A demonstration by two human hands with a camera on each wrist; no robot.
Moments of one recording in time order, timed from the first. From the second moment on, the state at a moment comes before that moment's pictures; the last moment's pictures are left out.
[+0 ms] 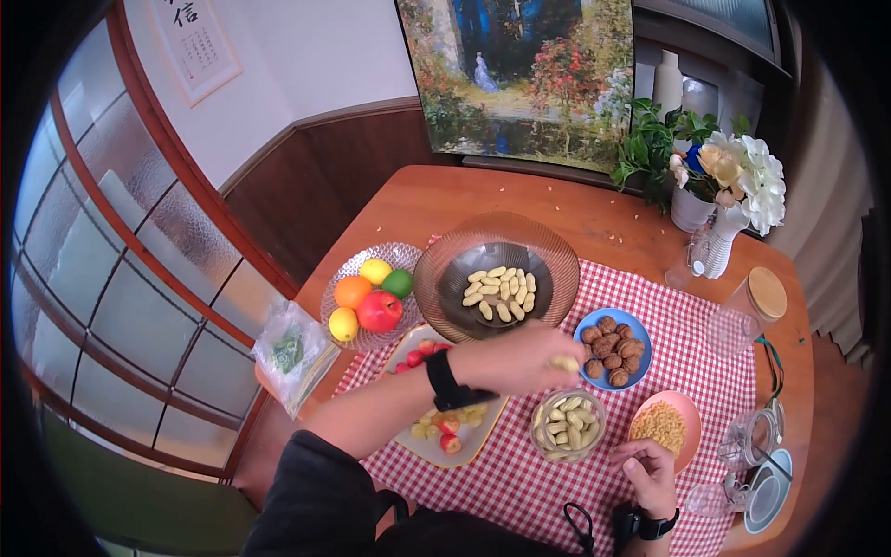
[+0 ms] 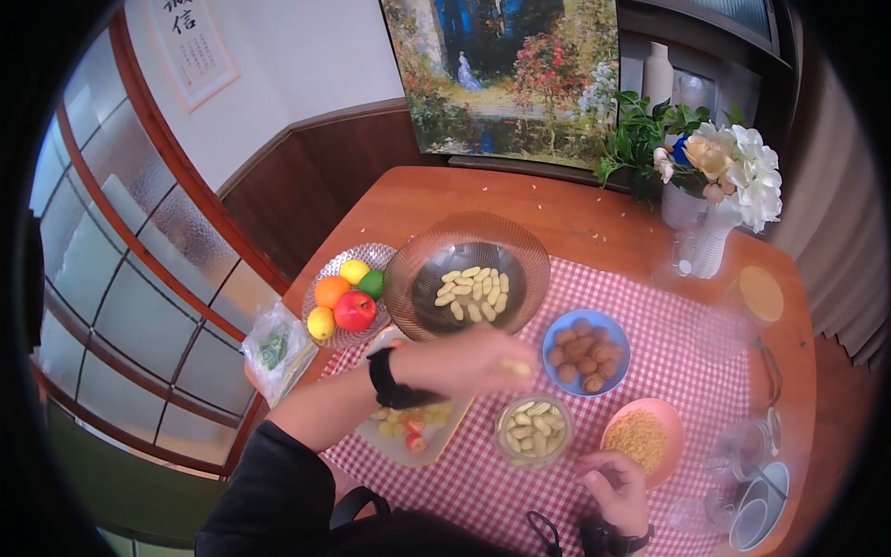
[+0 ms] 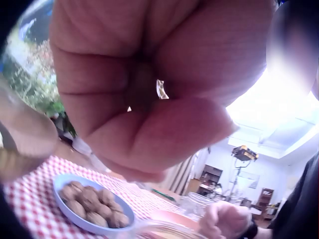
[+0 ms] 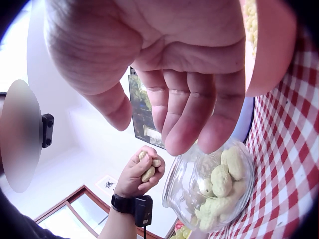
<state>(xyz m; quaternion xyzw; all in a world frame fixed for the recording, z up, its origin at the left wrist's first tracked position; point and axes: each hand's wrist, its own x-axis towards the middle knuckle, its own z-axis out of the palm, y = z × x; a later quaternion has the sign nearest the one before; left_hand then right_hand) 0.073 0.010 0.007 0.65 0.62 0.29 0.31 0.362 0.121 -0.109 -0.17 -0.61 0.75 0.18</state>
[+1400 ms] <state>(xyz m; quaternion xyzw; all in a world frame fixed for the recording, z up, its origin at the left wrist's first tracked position) -0.068 0.065 -0.061 0.48 0.80 0.06 0.37 0.363 0.121 -0.113 -0.17 -0.62 0.74 0.18</state>
